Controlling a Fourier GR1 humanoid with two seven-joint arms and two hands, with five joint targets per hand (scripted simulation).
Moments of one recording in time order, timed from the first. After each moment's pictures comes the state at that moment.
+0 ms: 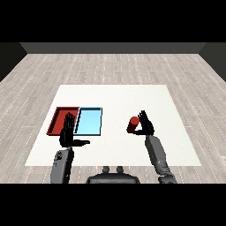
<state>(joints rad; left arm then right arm) 0.00 0.03 0.05 -1.60 0.11 -0.10 -0.48 -0.36 -0.06 -0.14 -0.91 -0.24 0.26 -0.40</state>
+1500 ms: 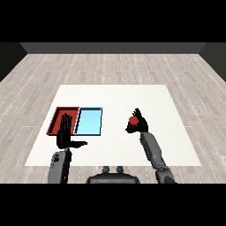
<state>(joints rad) 0.03 0.04 0.07 -1.64 0.14 -0.12 -0.46 -0.47 -0.03 -0.11 -0.79 -0.23 0.18 -0.39</state>
